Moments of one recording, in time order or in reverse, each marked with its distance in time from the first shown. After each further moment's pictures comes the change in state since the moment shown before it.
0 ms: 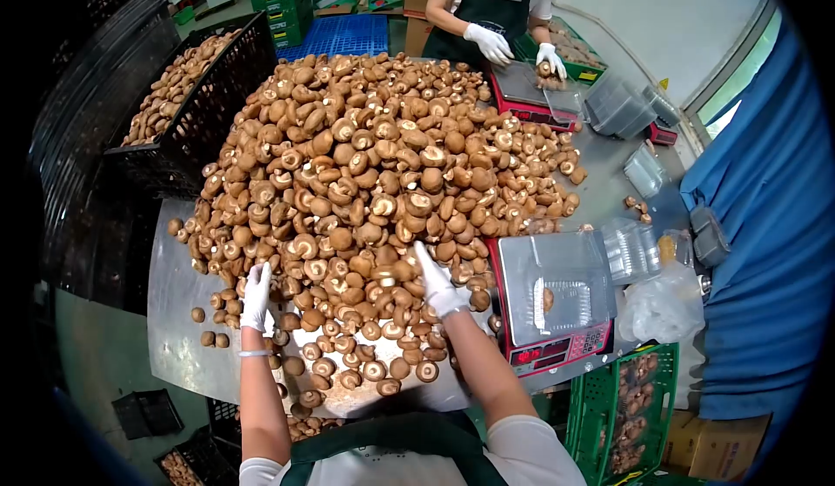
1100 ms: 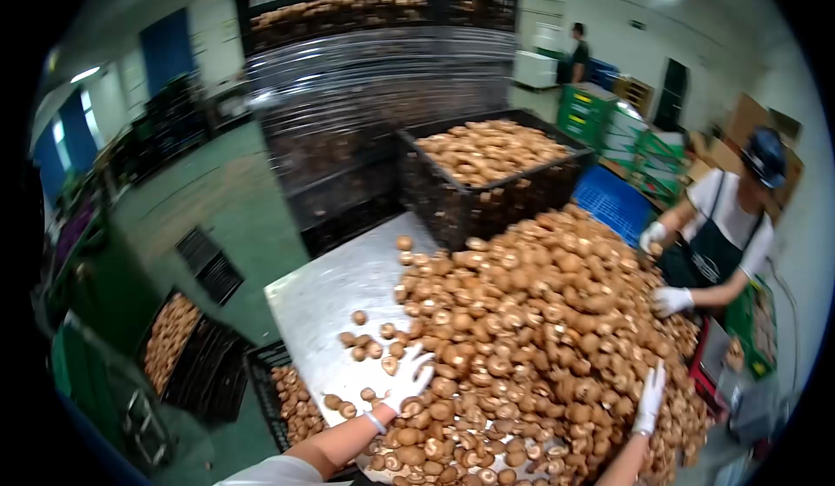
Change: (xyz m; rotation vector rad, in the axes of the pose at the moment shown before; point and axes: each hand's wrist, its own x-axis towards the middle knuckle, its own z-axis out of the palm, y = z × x) left_hand -0.048 -0.055 0.018 0.136 0.577 0.295; right_hand 0.177 -0.212 -0.066 -1.048 0.197 -0.963
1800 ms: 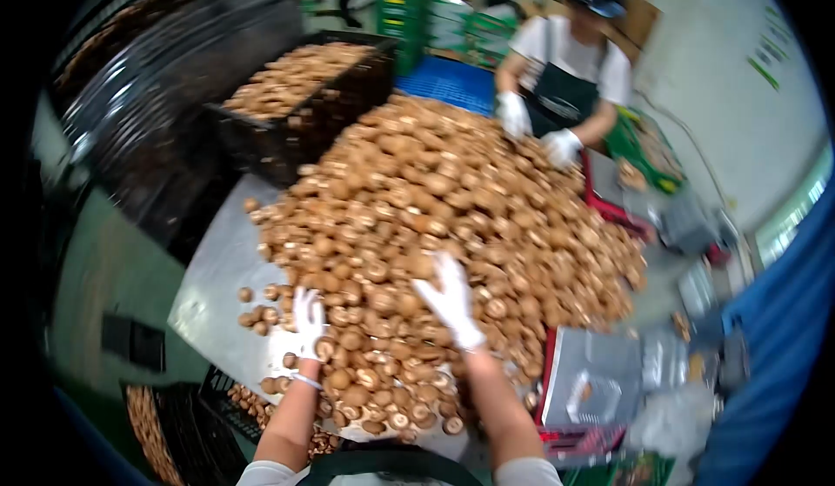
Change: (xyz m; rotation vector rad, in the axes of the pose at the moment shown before) left_hand 0.006 -0.024 0.003 0.069 0.063 0.196; right_hand -0.171 -0.208 0.107 0.229 -0.032 -0.221
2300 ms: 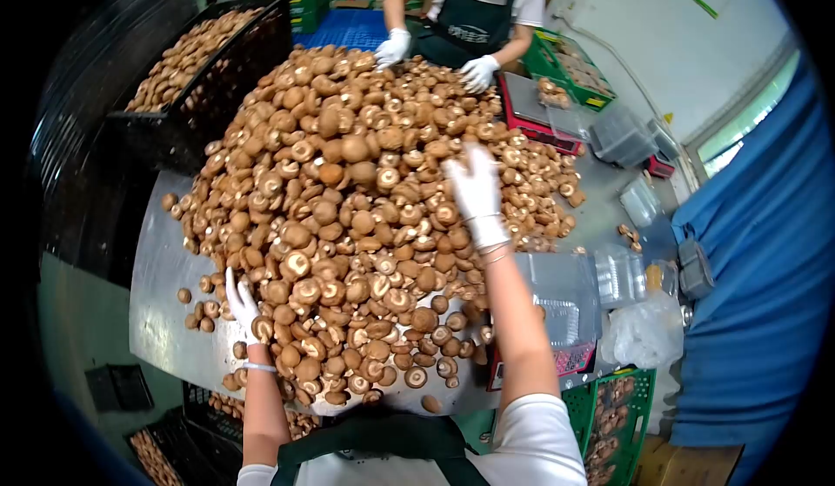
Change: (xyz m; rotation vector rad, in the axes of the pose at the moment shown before) left_hand 0.011 0.019 -0.013 -0.169 -0.064 -0.226; right_hand 0.052 0.068 -0.155 -0.336 0.381 0.023
